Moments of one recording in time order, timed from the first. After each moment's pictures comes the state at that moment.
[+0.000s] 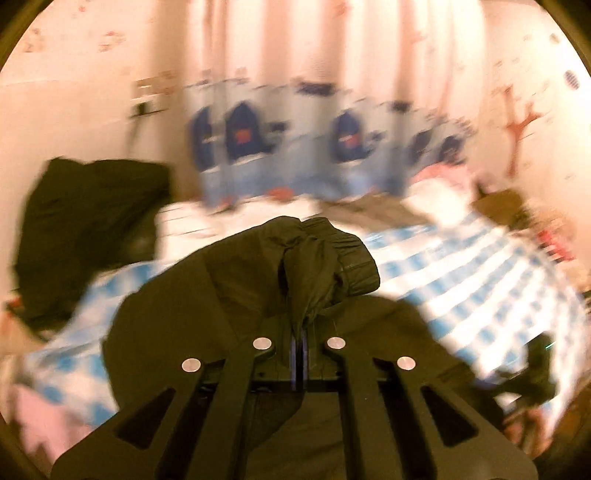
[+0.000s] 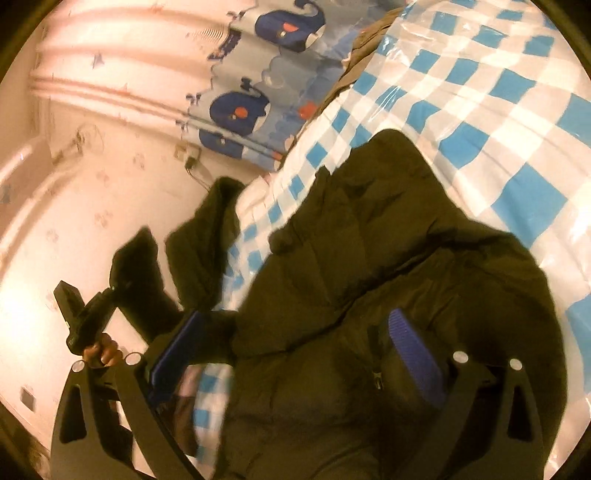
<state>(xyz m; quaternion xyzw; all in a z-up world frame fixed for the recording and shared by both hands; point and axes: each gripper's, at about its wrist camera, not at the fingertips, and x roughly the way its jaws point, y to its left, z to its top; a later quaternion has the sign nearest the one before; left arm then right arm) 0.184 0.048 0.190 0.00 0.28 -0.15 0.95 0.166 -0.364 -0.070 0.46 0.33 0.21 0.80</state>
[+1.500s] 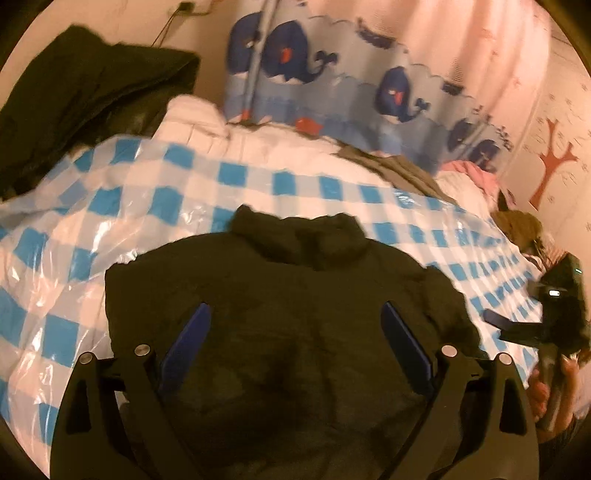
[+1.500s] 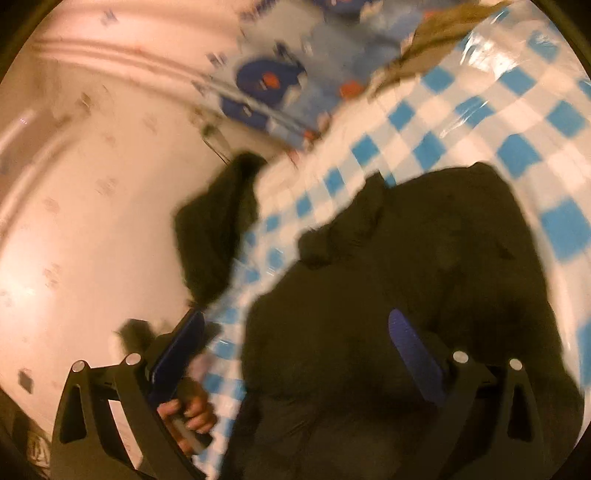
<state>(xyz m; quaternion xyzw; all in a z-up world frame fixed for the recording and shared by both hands) 0.222 0.078 0.010 -0.12 0.37 -0.09 0.92 0.322 -0.301 -0.040 0.36 0.42 0.26 0.79</state>
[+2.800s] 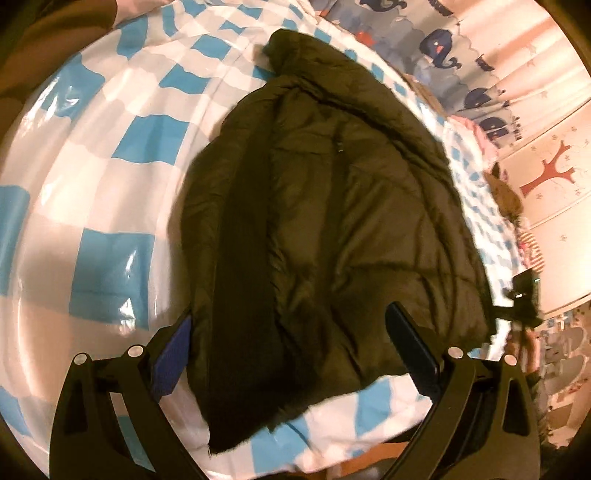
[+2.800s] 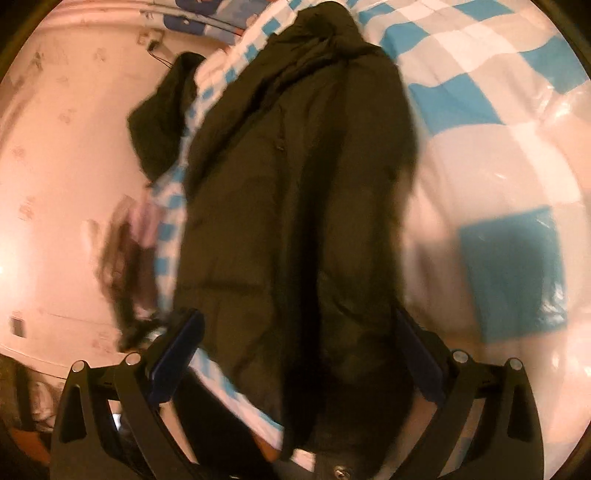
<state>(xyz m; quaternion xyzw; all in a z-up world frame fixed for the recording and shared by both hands) -0.084 0.176 -0.079 -0.25 0.52 -0.10 0.81 0.051 -0.382 -0.114 0.32 0.57 0.24 0.72</state>
